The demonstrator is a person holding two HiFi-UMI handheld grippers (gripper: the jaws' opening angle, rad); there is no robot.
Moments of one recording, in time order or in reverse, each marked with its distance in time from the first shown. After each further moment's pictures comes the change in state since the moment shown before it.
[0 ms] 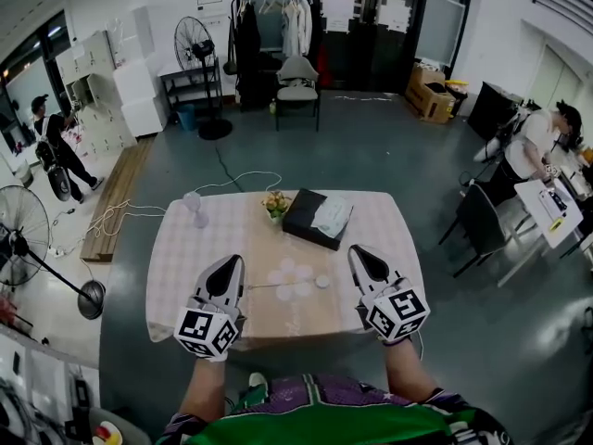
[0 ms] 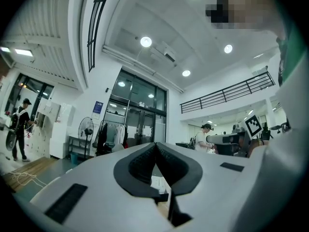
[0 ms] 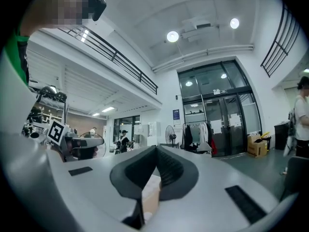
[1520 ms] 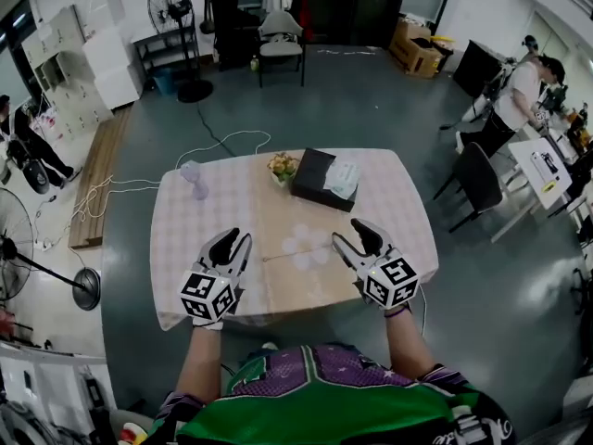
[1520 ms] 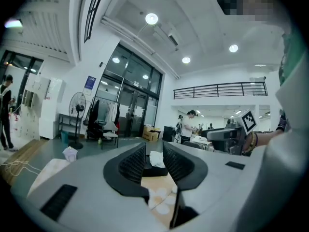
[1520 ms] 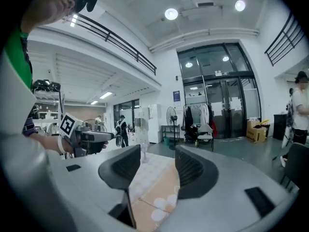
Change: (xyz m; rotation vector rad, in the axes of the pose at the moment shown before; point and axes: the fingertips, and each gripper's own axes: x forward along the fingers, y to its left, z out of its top) left arm 0.009 0.114 -0.102 -0.087 0.245 -0.156; right arm 0.086 0.052 -0.109 0.035 0.219 -0.006
